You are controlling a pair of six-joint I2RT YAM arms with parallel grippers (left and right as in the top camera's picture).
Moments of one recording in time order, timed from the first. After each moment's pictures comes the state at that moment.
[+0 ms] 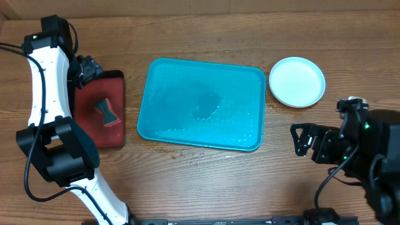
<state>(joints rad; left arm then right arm) 0.28 2.06 1.93 -1.28 -0.15 -0.48 0.09 0.83 1.23 -1.21 -0.22 0.26</state>
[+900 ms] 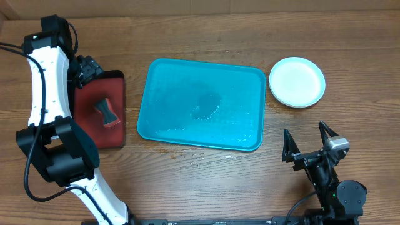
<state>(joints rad) 0.28 2.06 1.93 -1.28 -0.15 -0.48 0.01 0.01 0.10 -0.06 -0.23 0.12</state>
